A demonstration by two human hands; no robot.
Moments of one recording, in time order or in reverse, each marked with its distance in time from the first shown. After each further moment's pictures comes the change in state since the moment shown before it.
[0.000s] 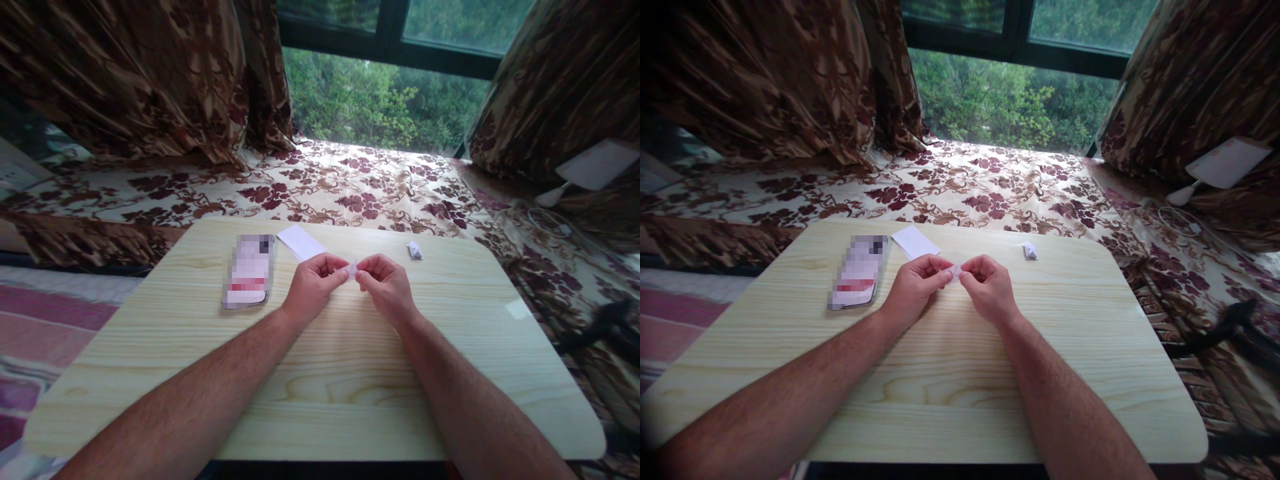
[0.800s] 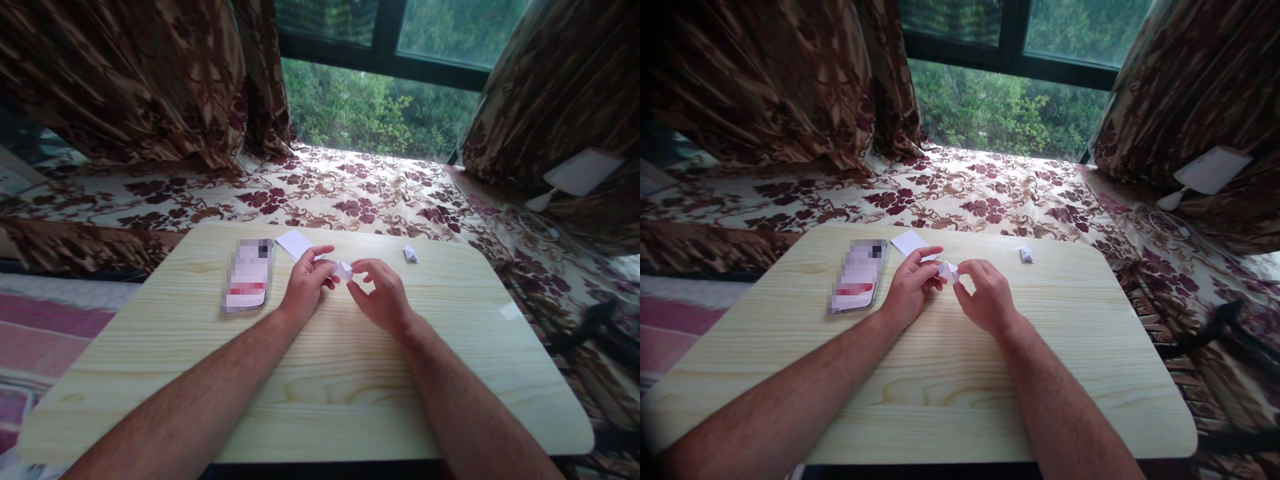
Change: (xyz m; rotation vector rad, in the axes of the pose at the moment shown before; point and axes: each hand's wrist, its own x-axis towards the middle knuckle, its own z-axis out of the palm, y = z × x) left_hand 0.007 0.001 -0.003 -0.174 0.028 -0.003; right_hand -0.005 -0.002 -0.009 -0.657 -0.028 -0.501
